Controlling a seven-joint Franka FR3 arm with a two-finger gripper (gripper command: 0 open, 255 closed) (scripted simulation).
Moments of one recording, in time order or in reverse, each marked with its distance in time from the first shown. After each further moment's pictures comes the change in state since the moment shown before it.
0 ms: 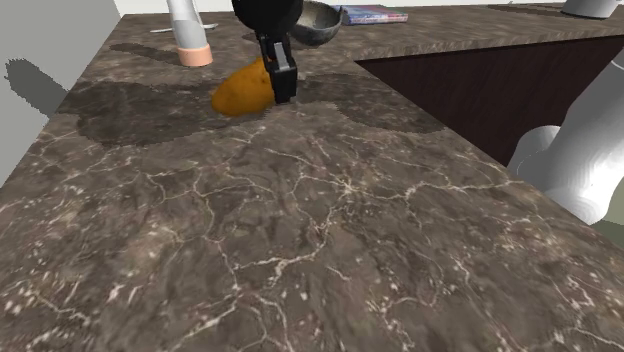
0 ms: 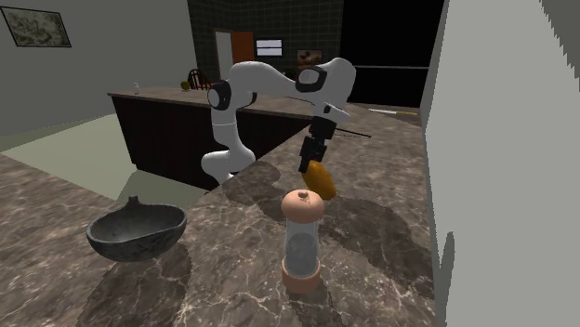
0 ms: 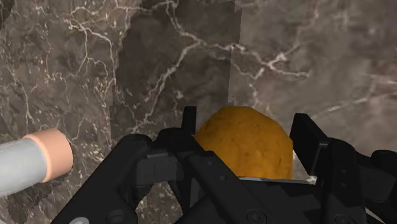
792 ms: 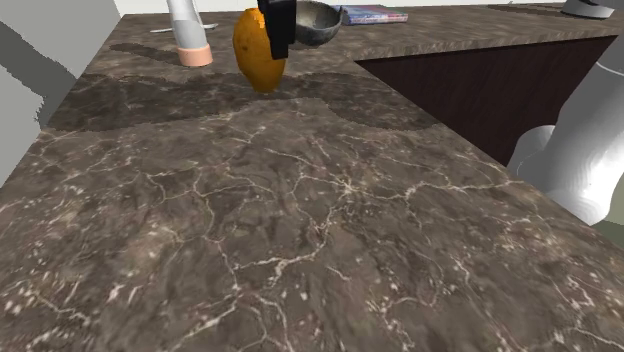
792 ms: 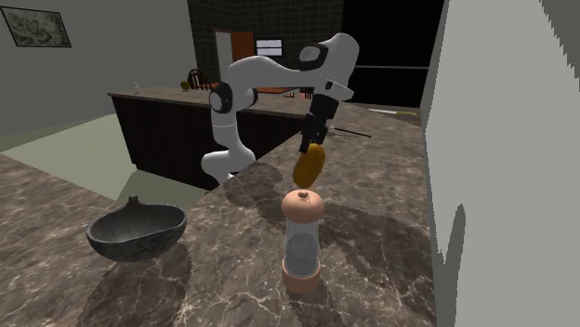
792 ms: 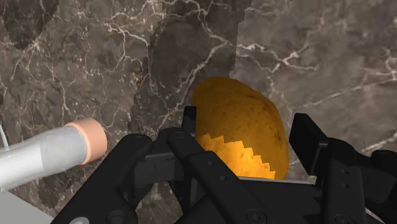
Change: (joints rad) arm 0.021 0.080 0.029 0.237 -0.058 -0.177 -0.042
